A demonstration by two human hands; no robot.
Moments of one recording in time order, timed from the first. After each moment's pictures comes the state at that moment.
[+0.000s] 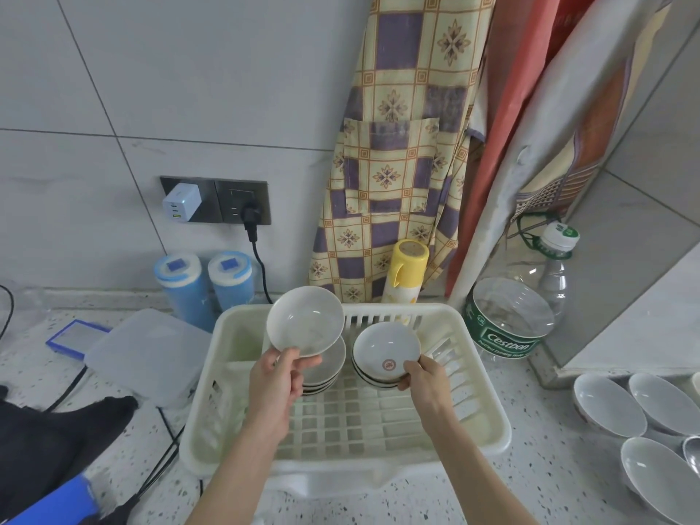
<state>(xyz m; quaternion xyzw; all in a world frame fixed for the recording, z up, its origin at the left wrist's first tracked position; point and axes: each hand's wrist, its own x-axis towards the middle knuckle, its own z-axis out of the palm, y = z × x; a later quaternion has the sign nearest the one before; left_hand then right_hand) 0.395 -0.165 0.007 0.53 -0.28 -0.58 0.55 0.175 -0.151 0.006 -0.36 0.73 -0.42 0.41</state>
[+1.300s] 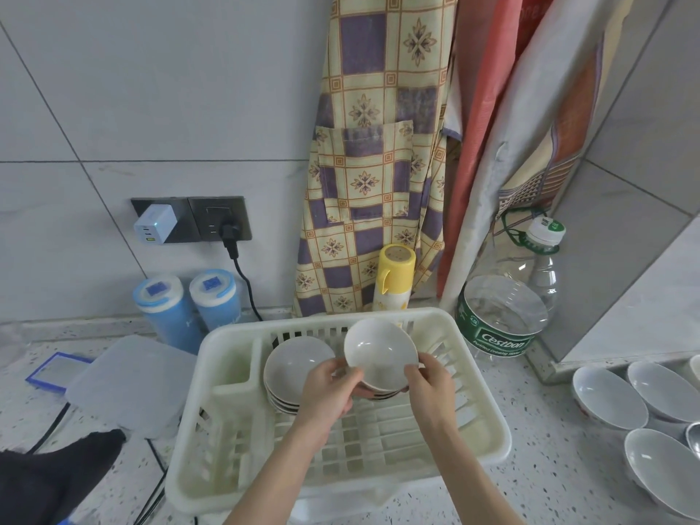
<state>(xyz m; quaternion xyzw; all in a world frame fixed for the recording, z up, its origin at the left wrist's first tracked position) 0.328 -0.170 0.019 0.53 -0.43 -0.62 0.39 0.173 -0.147 0.009 -0.39 0.70 -0.49 0.35</state>
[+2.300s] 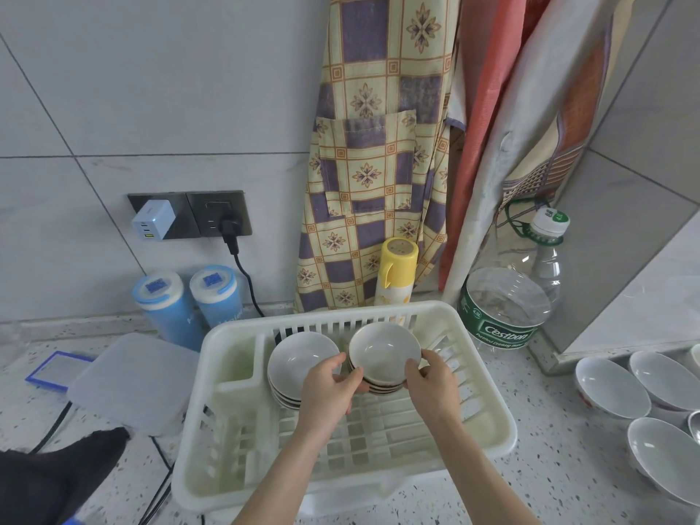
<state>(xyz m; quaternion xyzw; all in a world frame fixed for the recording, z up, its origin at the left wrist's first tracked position) 0.335 -0.169 0.007 0.58 -0.52 -0.51 0.36 0.170 -0.151 -0.002 -0.41 0.78 -0.37 0.29</state>
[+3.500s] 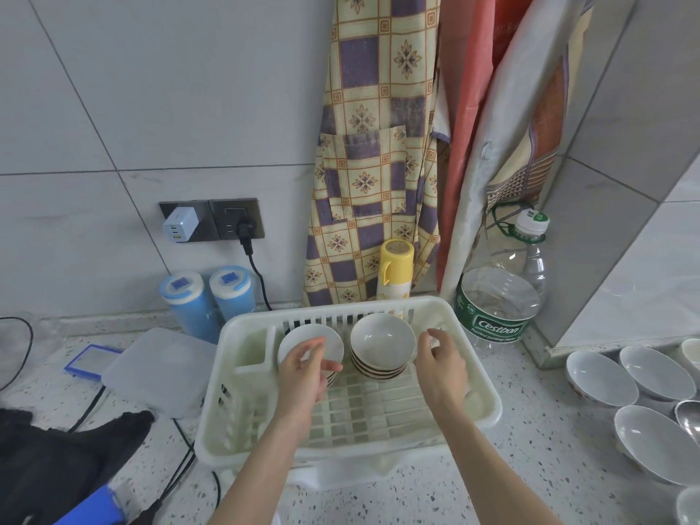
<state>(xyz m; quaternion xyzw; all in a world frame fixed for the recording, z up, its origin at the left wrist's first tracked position) 0.365 -0.147 0.033 0.55 -0.36 -0.56 0.50 0.172 -0.132 0.032 -0.37 0.79 -0.43 0.24</state>
